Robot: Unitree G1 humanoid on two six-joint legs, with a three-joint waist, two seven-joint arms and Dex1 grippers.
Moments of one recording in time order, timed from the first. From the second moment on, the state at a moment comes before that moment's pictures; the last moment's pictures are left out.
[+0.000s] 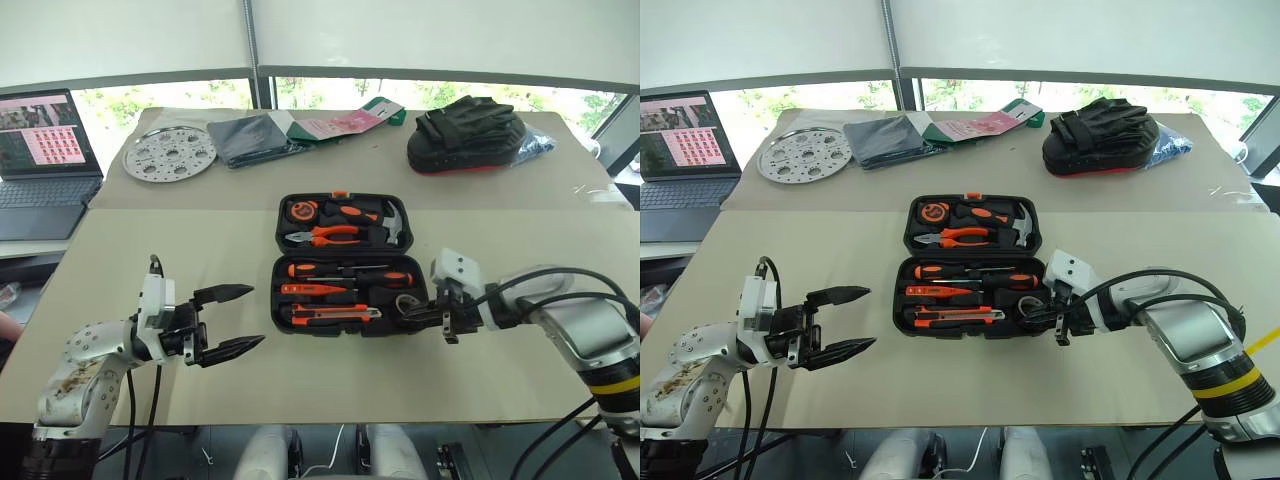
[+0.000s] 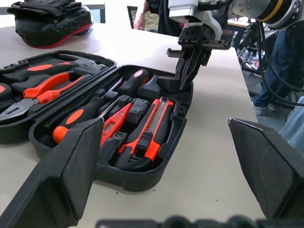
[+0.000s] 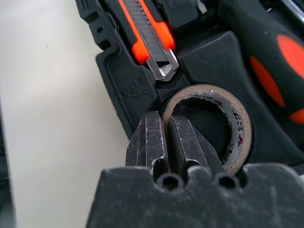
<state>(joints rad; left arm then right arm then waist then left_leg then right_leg) 0.02 0.66 0.18 -0.22 -0.65 0.18 -1.27 -0.42 -0.93 0.25 -0.23 0.37 0.73 1.14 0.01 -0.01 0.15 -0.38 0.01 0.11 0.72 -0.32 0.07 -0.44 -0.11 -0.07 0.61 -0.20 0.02</state>
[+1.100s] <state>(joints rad) -0.46 0.46 -0.02 0.21 -0.33 0.40 -0.75 -0.66 -0.60 0.12 0.63 0.07 -0.01 0.98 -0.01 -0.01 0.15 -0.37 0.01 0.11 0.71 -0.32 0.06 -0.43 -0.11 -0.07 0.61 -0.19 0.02</state>
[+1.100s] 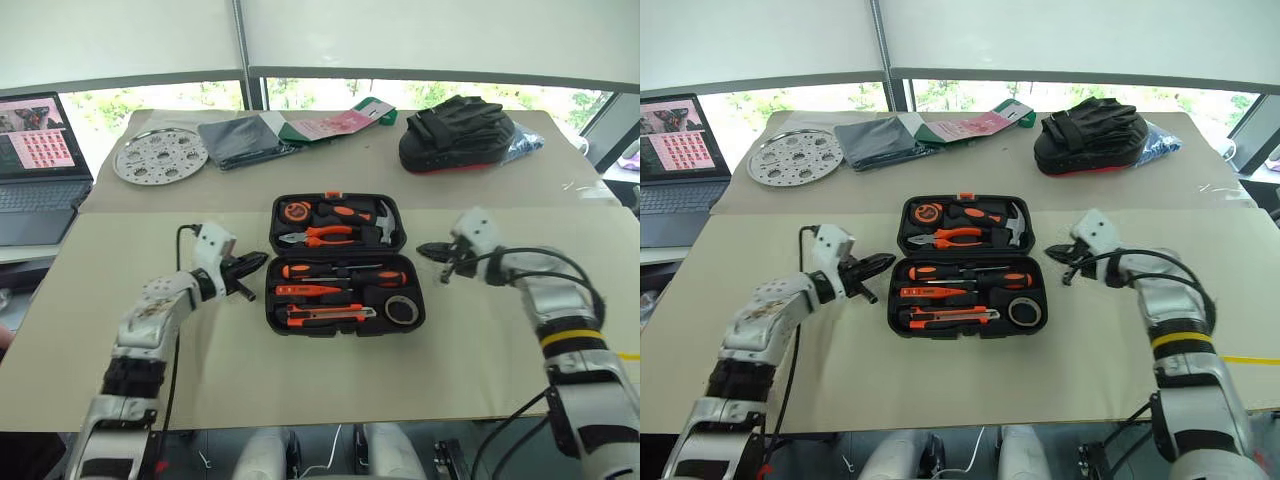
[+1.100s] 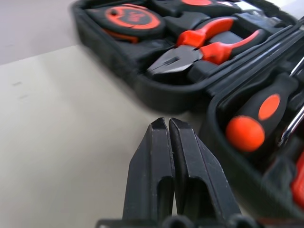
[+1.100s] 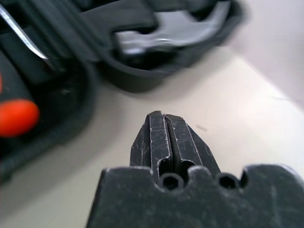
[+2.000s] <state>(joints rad) -0.16 0.56 0.04 -0.15 -0.39 0.56 -0.80 -0.30 -0.69 0.04 0.00 0.19 0.40 1.02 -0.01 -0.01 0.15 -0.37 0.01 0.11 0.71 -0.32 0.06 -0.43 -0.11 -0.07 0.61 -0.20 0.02</state>
